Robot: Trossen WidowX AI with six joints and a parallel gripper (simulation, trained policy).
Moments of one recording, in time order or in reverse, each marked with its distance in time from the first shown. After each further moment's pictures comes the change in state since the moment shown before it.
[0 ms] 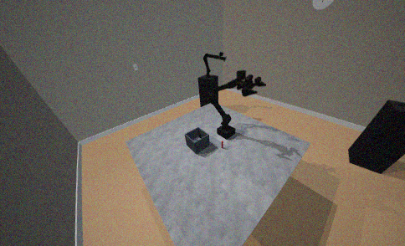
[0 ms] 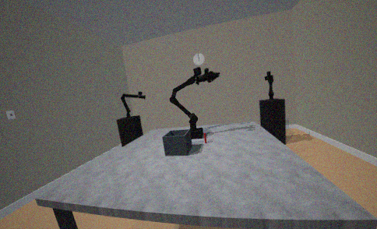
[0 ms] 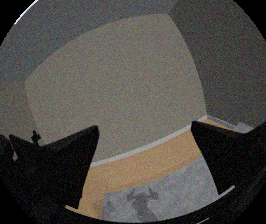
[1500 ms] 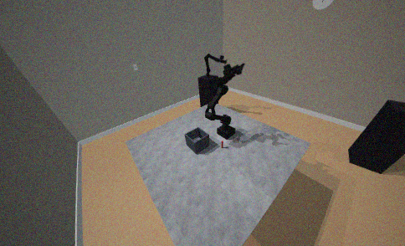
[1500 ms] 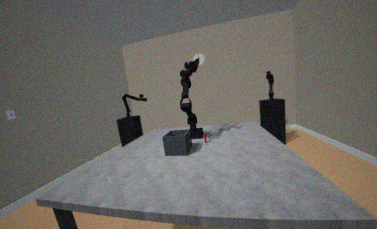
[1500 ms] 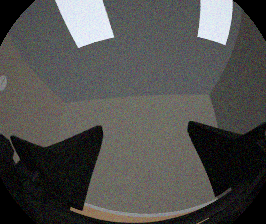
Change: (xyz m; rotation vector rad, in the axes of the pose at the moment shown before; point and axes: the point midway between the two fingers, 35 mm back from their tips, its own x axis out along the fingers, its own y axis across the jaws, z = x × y) arm -0.132 -0.011 0.145 -0.262 -0.638 0.369
